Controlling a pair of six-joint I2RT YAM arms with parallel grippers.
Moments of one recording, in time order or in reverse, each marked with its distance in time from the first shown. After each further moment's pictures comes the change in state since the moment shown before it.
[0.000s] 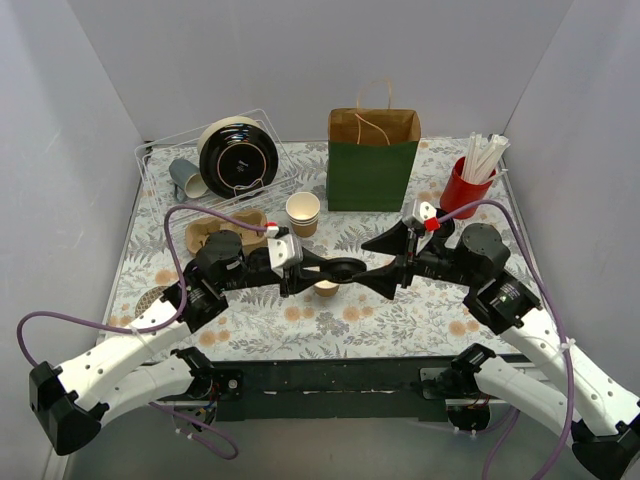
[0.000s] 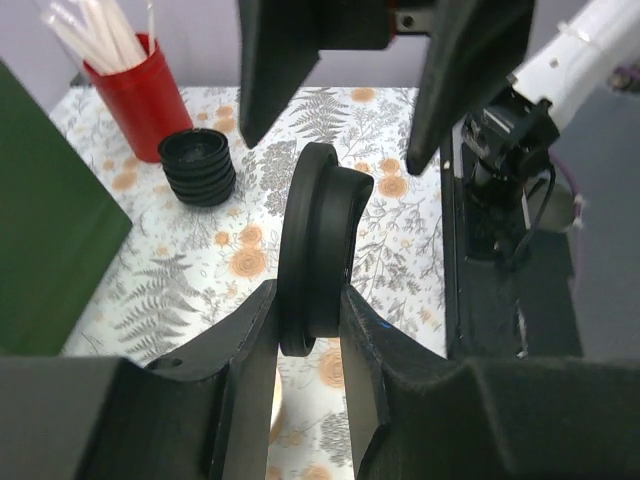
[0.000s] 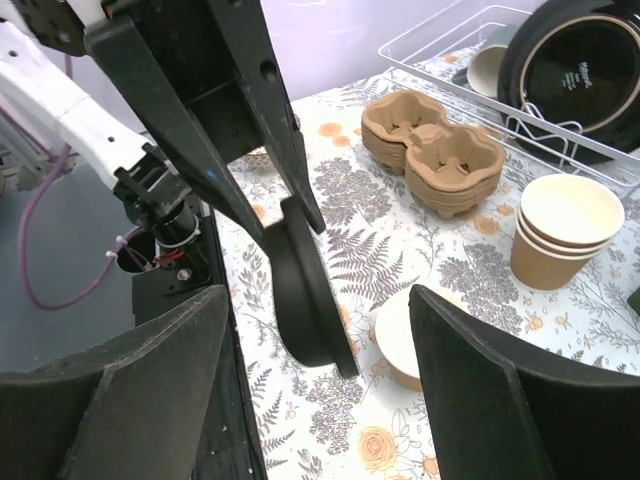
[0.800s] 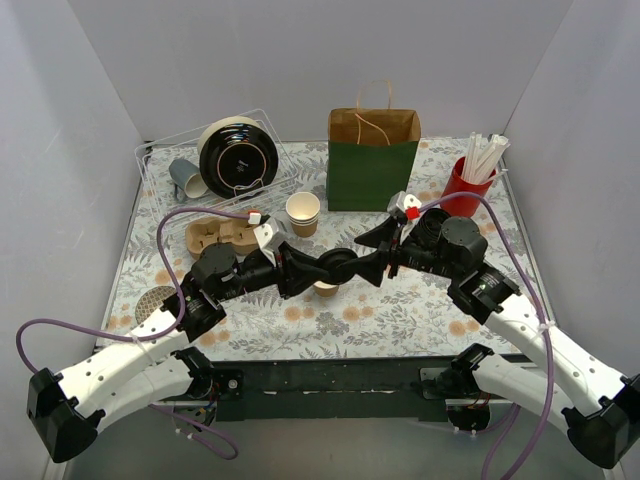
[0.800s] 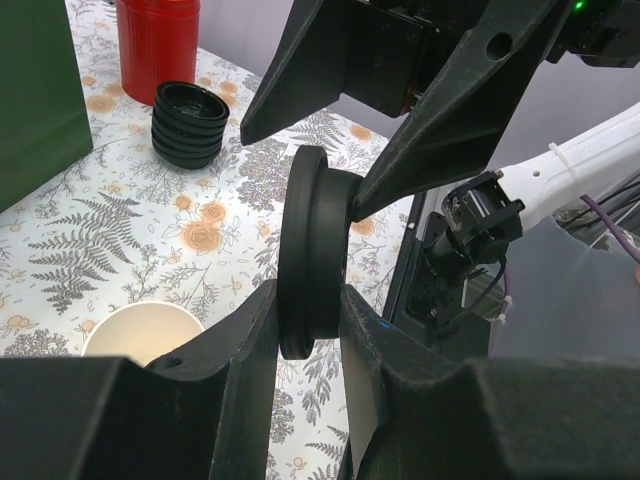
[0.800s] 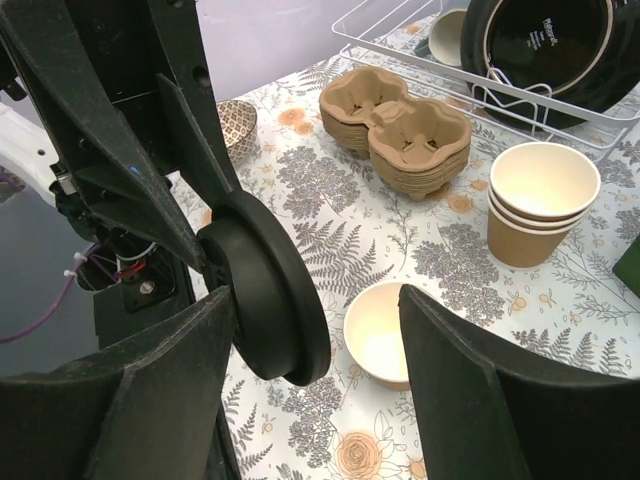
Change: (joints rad) left arm 0.000 -0.063 -0.124 0.130 -0.192 -0.478; right arm 0.001 0.108 -0.045 0.098 0.109 0.018
